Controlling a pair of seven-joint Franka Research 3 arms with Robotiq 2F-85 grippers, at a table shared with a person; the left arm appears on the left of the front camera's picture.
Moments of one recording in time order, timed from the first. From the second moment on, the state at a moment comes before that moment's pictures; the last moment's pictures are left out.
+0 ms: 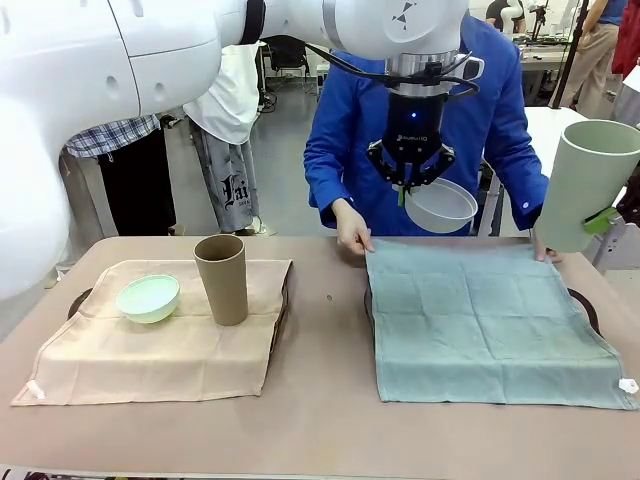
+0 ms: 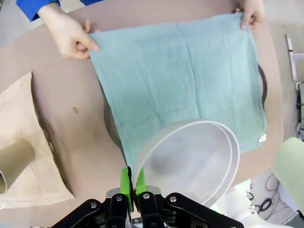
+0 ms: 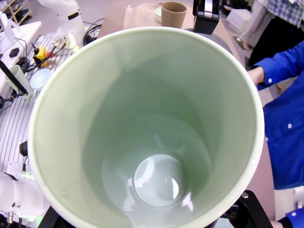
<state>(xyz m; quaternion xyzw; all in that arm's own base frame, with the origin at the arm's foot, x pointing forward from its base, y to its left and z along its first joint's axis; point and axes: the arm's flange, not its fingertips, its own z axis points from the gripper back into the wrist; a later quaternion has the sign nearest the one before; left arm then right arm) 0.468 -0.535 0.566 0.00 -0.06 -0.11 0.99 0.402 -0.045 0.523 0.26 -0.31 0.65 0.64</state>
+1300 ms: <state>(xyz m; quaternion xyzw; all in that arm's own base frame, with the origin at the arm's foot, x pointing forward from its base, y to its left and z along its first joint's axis) 0.489 -0.535 0.506 -0.04 -0.01 -0.10 0.99 0.421 -0.060 0.479 0.28 -0.31 0.66 0.62</state>
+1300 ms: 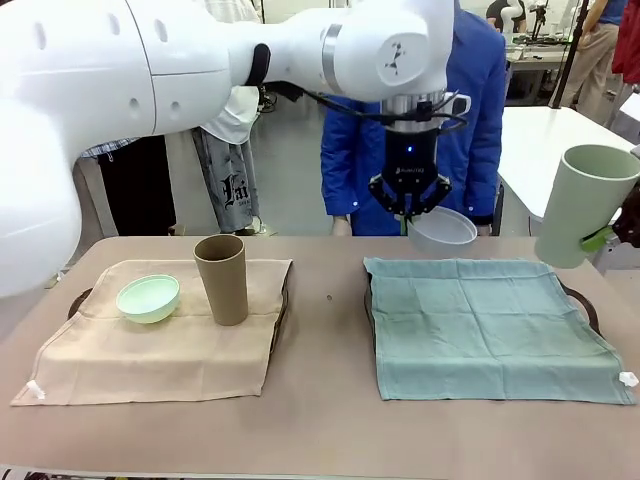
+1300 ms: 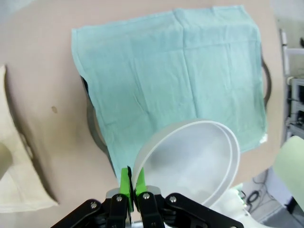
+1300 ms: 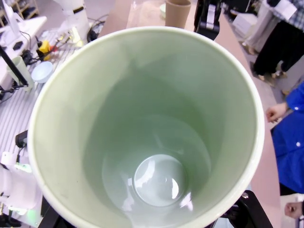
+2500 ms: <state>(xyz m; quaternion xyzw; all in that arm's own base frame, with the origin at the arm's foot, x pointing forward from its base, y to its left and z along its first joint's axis) 0.498 -0.530 0.412 -0.07 -0.01 -0.13 0.99 0.485 -0.066 0.363 0.39 -0.26 0.62 0.63</state>
